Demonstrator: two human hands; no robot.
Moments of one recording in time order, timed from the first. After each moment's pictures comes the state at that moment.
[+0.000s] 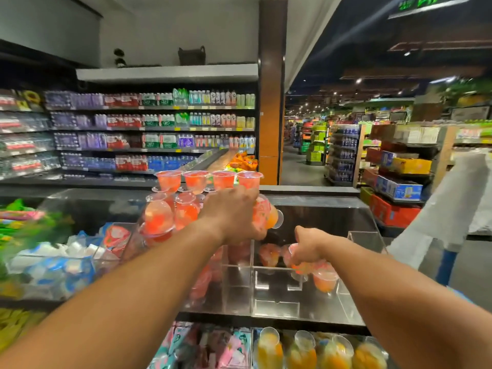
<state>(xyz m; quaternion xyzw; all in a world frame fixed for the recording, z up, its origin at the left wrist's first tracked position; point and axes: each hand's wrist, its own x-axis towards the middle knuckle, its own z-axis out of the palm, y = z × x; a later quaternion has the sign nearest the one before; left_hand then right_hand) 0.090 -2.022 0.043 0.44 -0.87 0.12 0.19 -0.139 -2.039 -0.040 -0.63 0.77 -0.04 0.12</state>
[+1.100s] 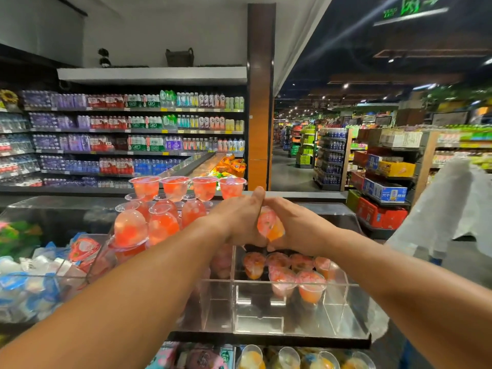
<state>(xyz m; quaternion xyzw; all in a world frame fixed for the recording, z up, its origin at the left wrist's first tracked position) 0.038 -2.048 0.048 0.41 -0.91 0.03 0.11 -0.138 -2.003 0.027 -0.82 0.54 -0.19 -0.02</state>
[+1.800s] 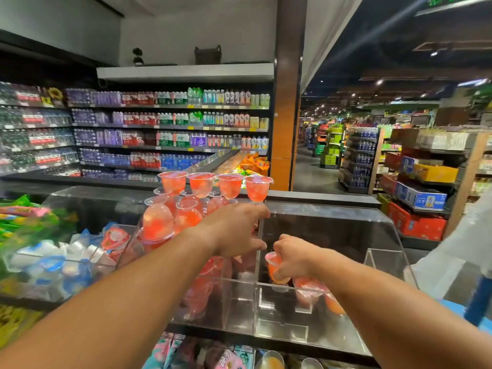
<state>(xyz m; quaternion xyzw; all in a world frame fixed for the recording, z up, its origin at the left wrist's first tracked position) 0.093 -2.061 0.028 0.39 -0.91 0.04 0.14 -0.104 -2.074 -0.043 -0.77 0.63 0.00 0.03</state>
